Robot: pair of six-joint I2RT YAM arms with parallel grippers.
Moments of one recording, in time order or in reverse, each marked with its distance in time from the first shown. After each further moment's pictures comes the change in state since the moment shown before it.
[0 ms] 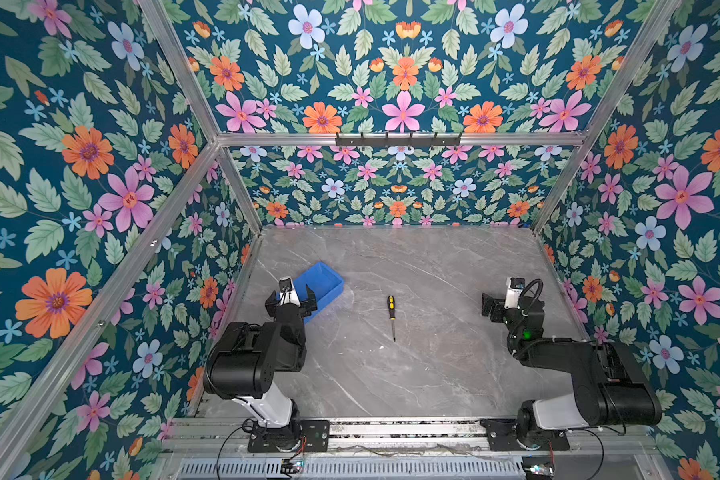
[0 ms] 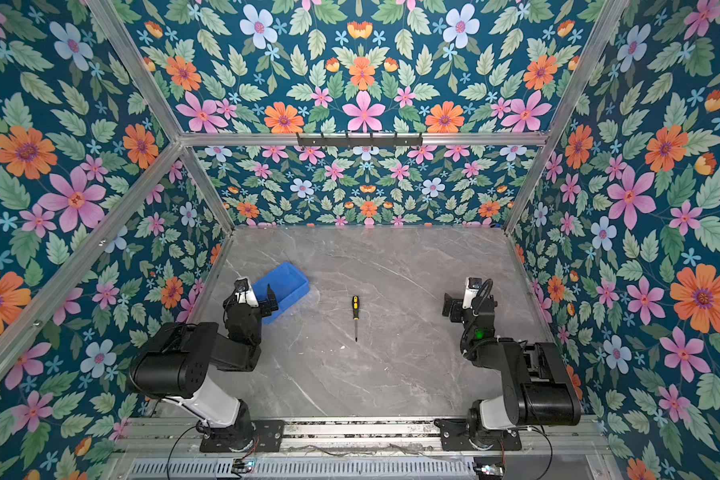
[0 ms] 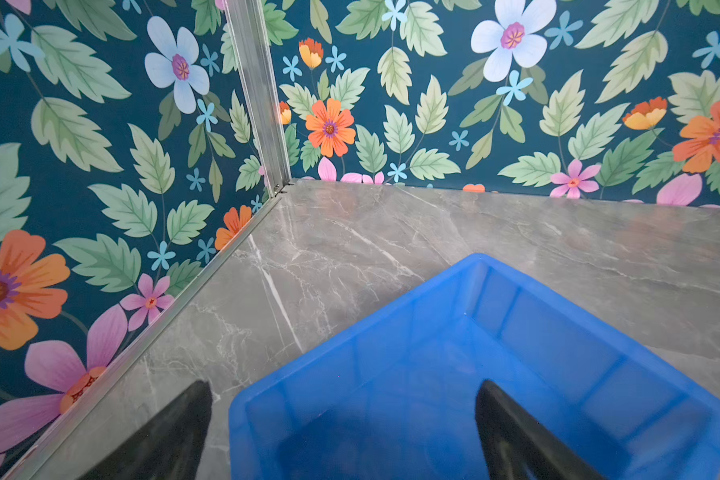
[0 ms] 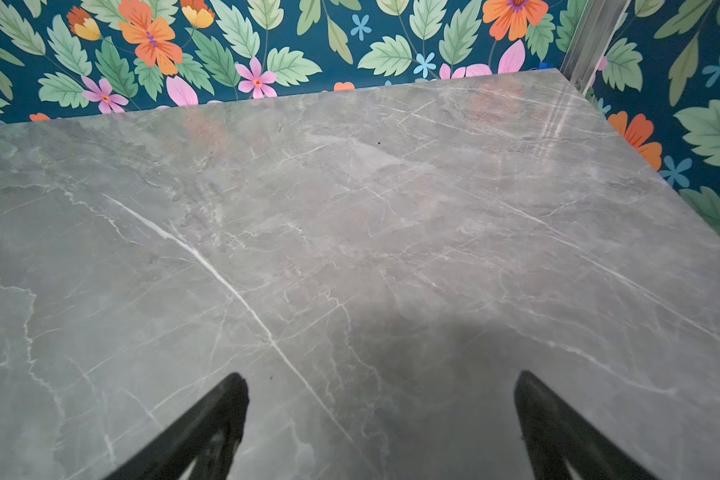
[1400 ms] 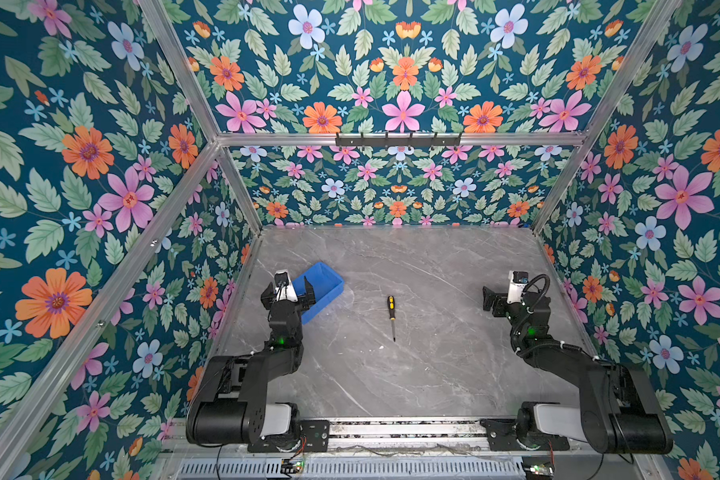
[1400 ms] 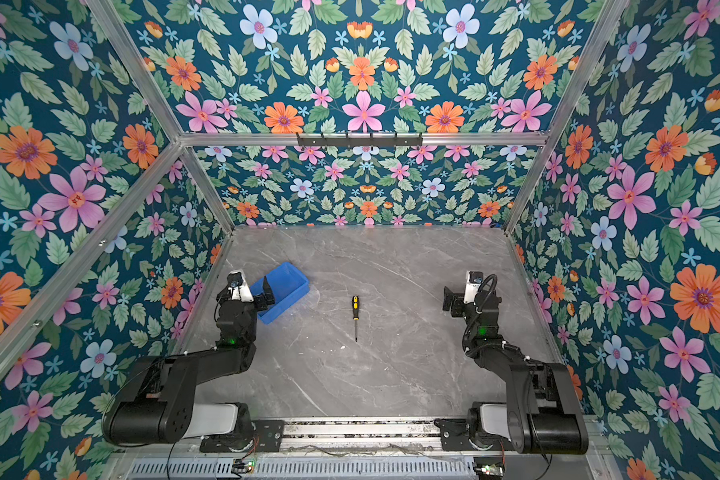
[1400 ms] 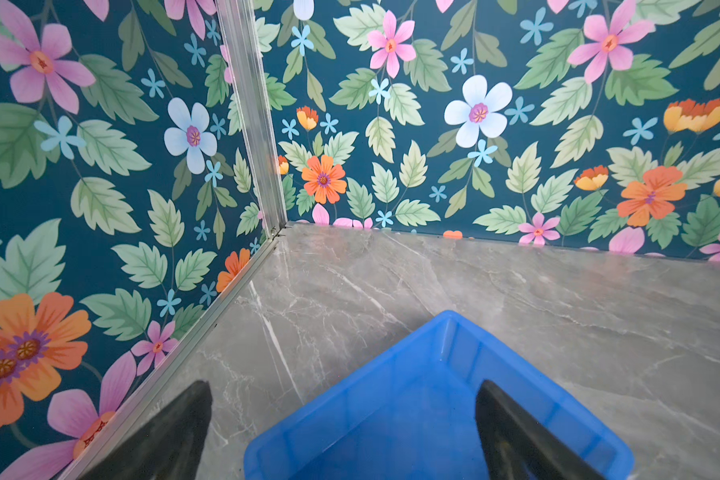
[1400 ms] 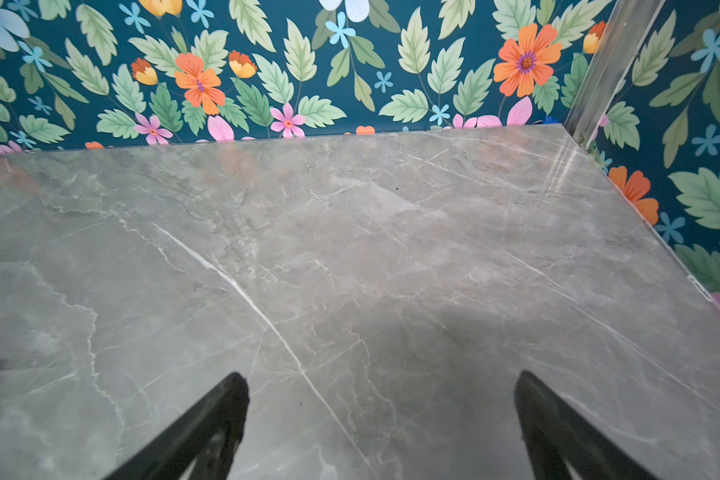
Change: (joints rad) left arm -0.030 -0.308 0.042 -0.267 0.019 0.005; right arm 0.000 -0.181 0.042 -0.150 -0.060 -0.031
